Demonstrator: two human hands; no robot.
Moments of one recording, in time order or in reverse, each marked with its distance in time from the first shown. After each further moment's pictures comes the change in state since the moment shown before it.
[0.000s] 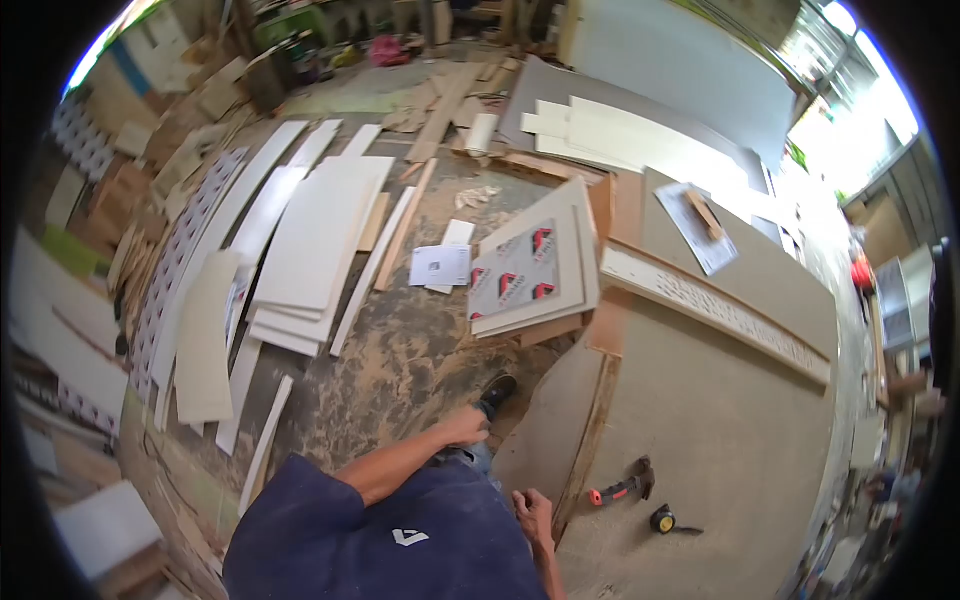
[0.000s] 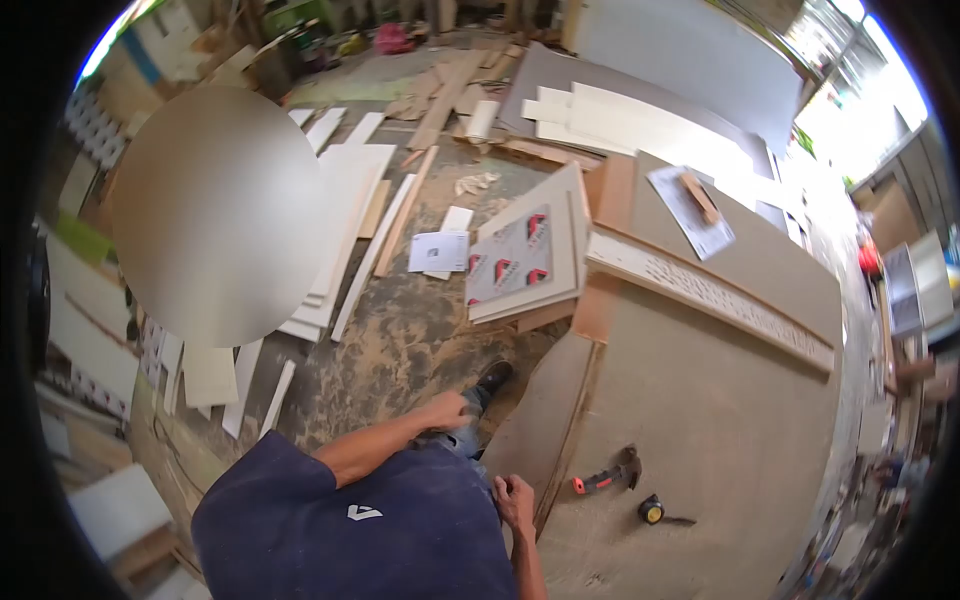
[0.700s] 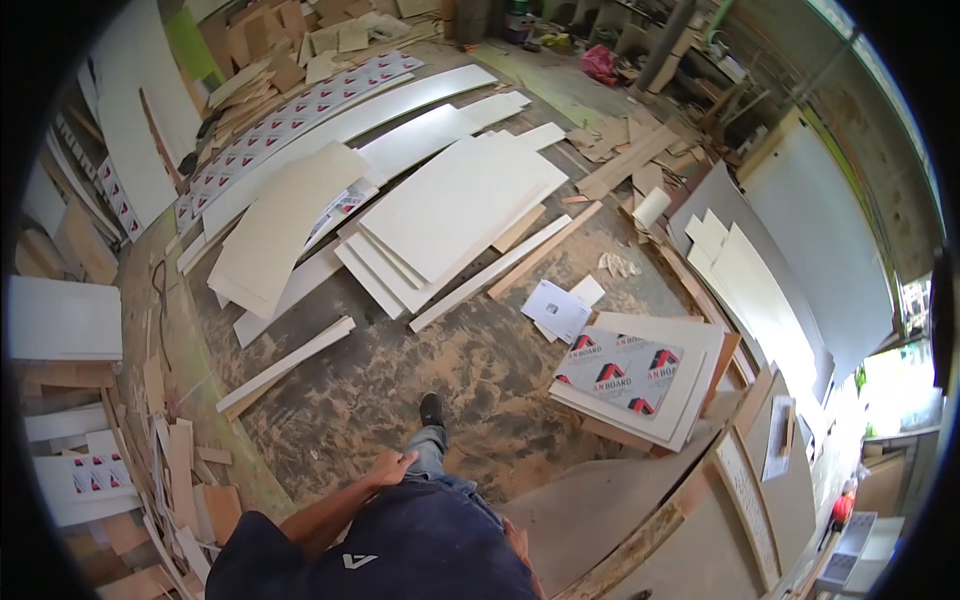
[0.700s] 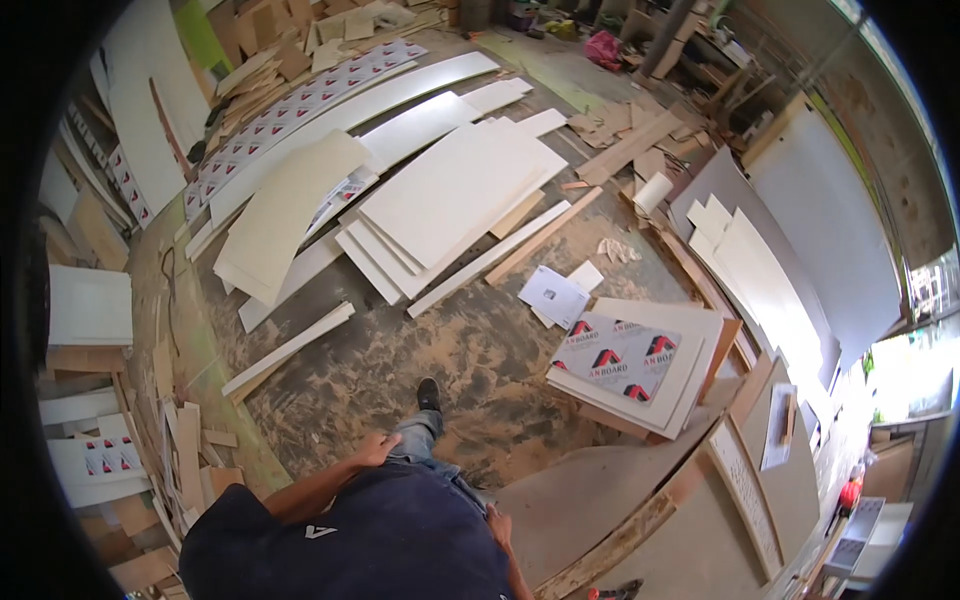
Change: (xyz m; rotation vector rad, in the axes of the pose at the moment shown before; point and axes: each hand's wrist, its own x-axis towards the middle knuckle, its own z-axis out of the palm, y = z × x) left_hand -0.290 -0.194 -0.016 -0.645 0.504 -0.869; right_hand 0.101 -0.013 0.161 -0.318 -0.332 -0.071
